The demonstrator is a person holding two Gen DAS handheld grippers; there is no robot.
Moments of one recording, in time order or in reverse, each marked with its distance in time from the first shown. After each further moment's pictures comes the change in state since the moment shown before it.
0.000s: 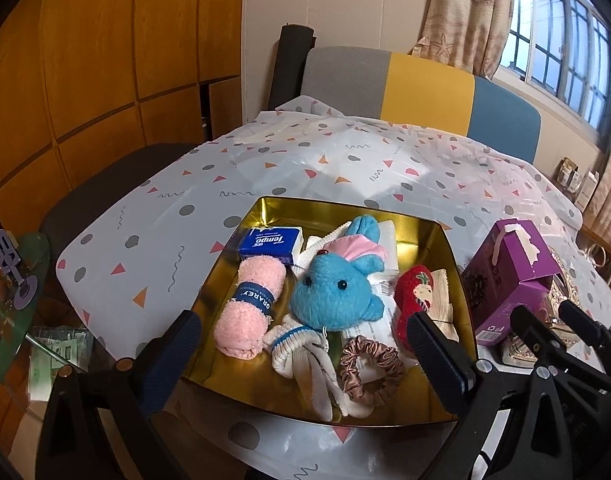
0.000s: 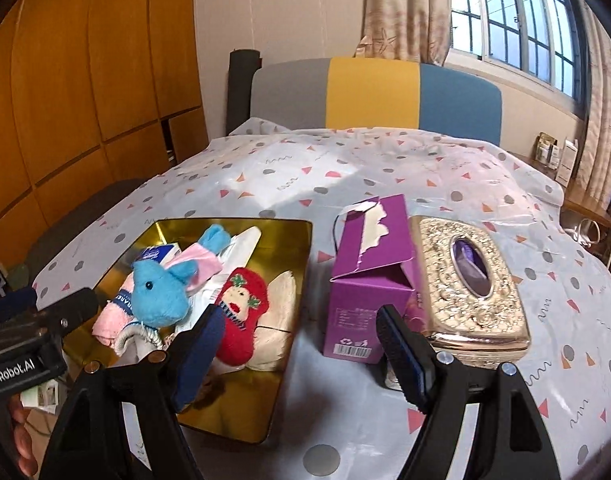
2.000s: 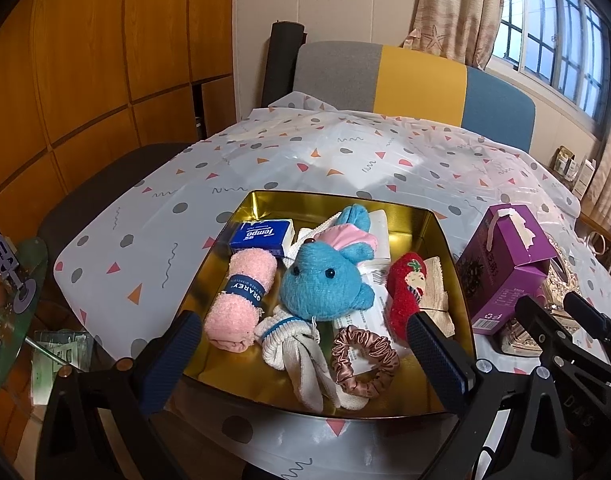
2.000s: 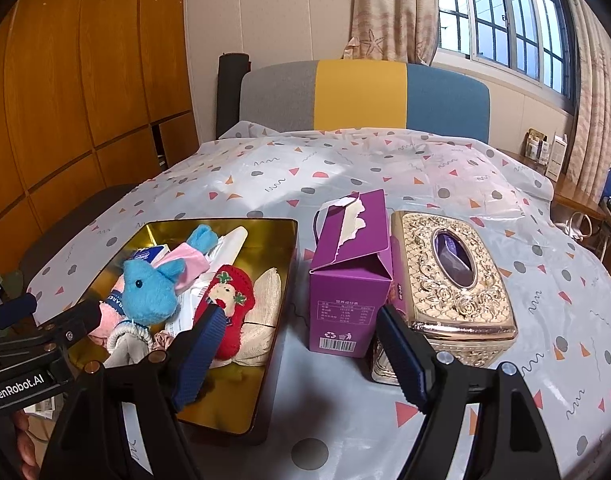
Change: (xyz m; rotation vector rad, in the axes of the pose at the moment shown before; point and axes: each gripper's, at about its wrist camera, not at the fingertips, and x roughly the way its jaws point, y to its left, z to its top) left arm 0.003 -0.008 -0.004 0.036 0.012 -0.004; right arm -0.006 -0.008 -0.005 0.019 -0.007 -0.023
